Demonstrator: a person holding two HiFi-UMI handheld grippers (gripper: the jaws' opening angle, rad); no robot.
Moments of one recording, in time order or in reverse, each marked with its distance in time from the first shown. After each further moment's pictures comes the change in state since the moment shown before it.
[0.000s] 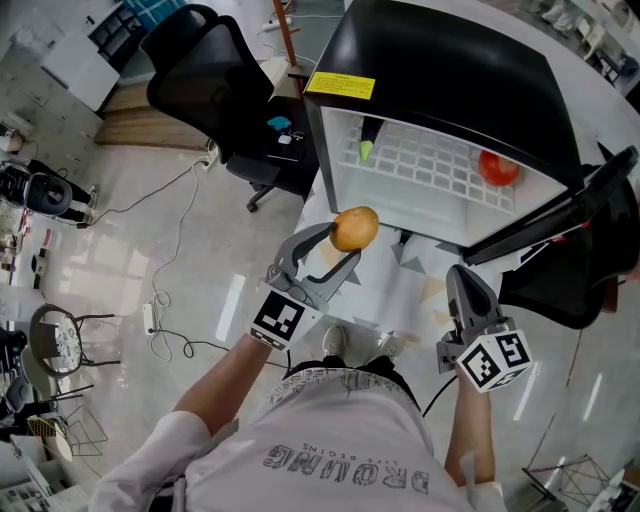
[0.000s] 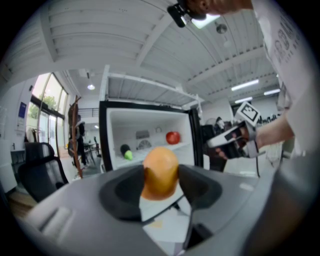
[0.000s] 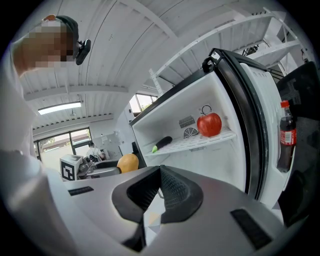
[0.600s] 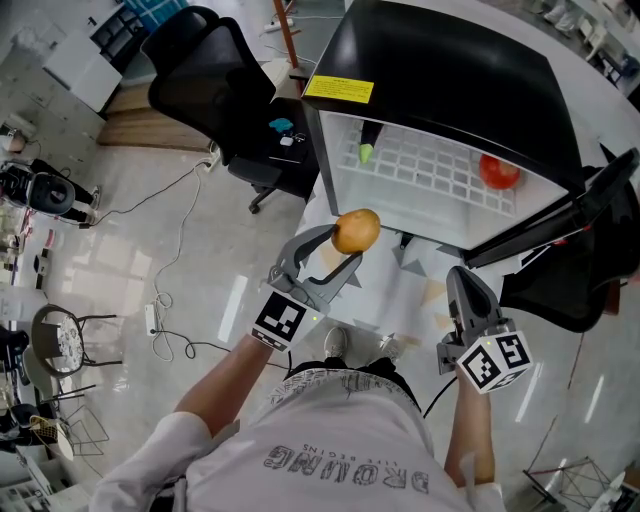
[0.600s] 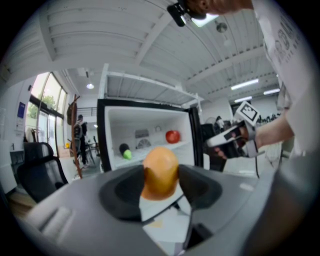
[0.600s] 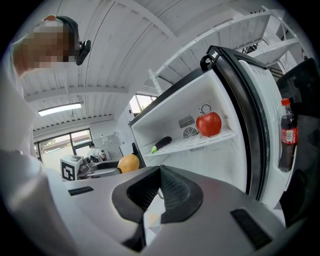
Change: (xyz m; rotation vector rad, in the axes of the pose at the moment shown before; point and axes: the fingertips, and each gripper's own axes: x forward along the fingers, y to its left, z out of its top) left arm 0.006 0.000 -0.001 0.002 0.013 -0.007; right arm 0.003 -0.004 0.001 0.010 -0.004 0.008
